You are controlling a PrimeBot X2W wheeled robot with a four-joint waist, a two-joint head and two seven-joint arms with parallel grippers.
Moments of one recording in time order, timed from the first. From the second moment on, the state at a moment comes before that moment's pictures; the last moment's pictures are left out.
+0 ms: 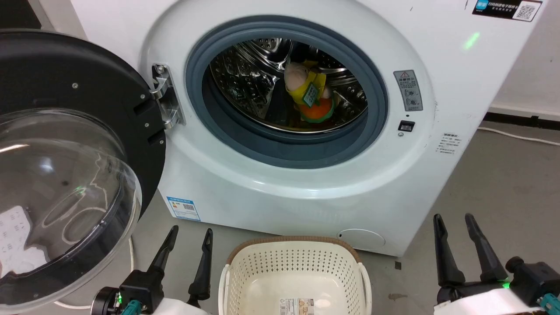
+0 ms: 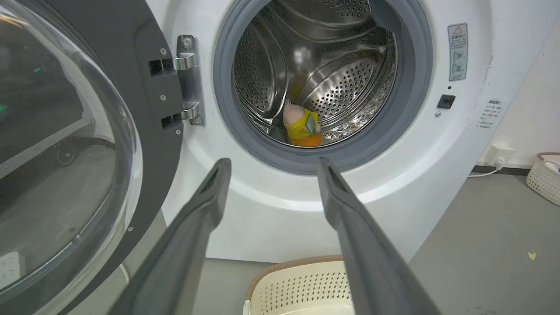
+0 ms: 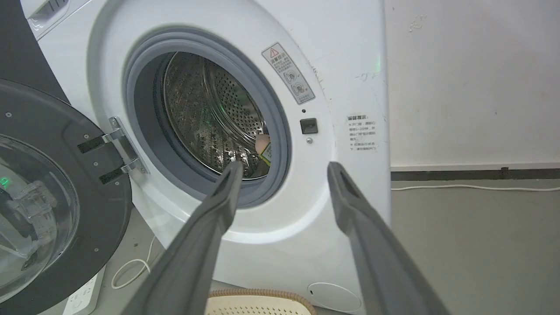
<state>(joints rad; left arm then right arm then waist) 0.02 0.12 -0.13 0.10 -0.18 -0.05 -0.26 0.03 -0.05 0.01 0.05 0.29 0.13 -0.26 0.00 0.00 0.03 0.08</state>
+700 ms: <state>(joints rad) 0.04 0.09 -0.09 0.09 -0.11 -0.09 -0.25 0.06 -0.05 0.02 0.09 0.29 0.13 -0.26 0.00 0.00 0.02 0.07</state>
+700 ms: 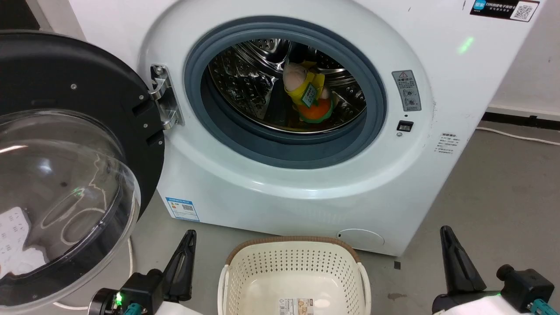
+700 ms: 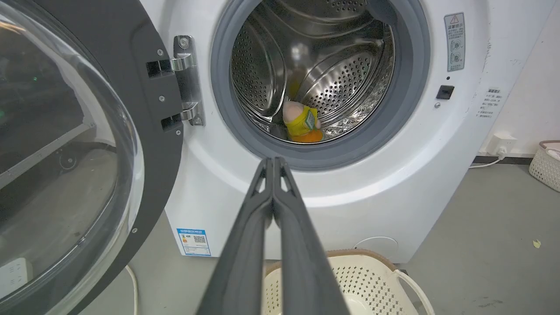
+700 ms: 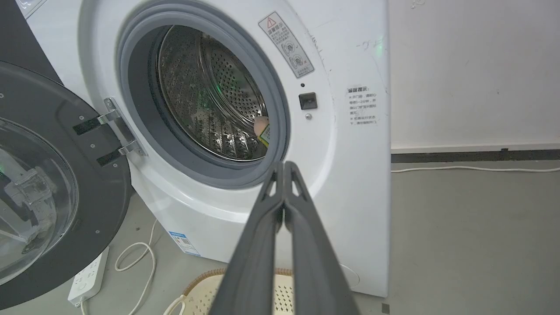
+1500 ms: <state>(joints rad) 0.04 0.08 -0.07 0.08 -0.09 -0.08 -0.21 0.05 -0.05 0.02 0.08 0.24 0.13 -0.21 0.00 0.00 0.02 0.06</state>
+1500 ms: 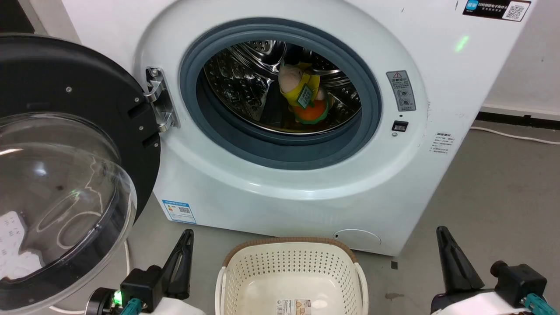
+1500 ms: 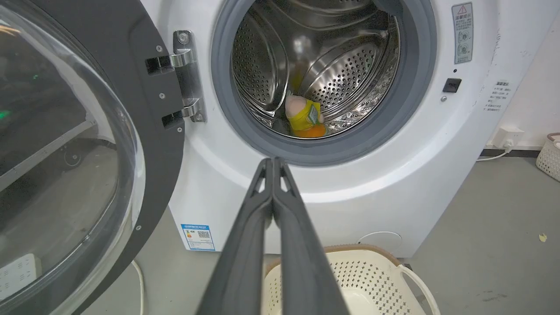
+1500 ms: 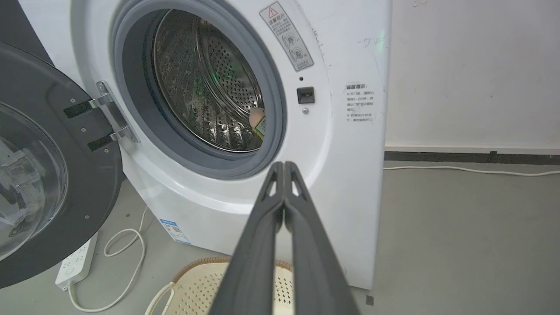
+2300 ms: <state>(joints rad) 0.04 0.08 -0.05 0.06 -0.07 -0.06 -0.16 0.05 -0.05 0.01 0.06 0.18 0.13 -0.16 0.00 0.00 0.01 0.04</state>
